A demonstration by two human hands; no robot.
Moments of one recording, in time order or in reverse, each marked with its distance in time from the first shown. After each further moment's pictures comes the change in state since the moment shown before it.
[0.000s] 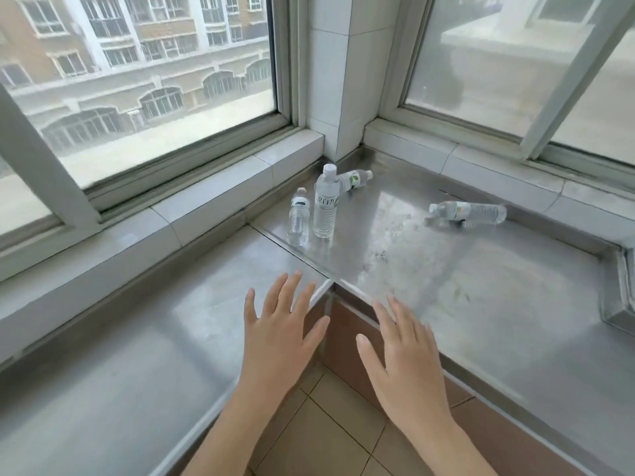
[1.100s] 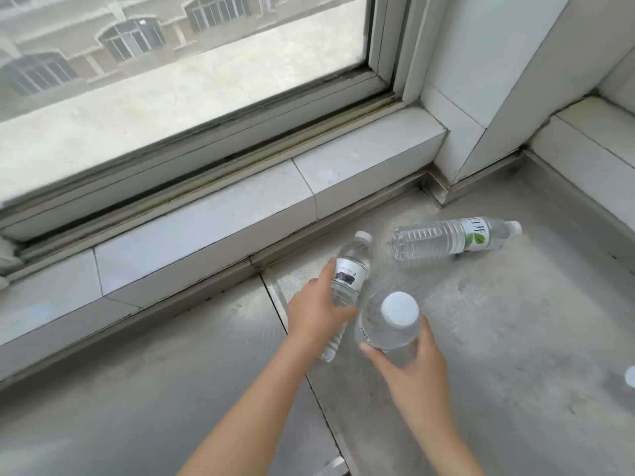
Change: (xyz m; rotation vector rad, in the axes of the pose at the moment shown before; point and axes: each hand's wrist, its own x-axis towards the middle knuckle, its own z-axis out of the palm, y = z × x) left_hand 0.344 -0.082 0.225 -0.462 -0.481 -0.848; right_hand 0.411 0.041 0.138 0.797 -0.374 0.176
